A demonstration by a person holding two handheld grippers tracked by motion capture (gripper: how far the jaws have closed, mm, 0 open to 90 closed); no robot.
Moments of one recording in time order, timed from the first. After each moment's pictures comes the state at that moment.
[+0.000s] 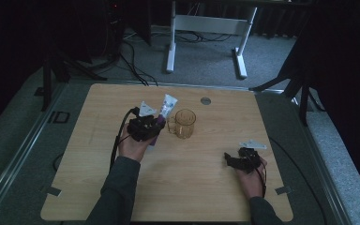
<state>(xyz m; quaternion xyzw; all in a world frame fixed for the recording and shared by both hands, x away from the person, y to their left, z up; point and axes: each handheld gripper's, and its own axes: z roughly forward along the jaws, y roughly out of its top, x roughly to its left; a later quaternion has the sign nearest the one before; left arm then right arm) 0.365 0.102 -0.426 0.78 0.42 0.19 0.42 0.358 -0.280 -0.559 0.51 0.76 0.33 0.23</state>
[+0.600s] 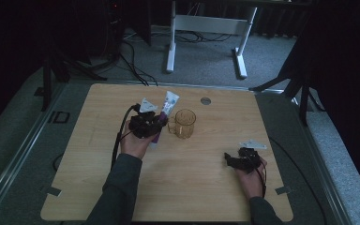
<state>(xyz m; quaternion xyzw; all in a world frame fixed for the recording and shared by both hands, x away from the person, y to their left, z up) 0.372 0.099 -0.420 0.78 0.42 0.18 0.43 0.358 -0.280 -0.559 0.51 0.76 0.33 0.23</state>
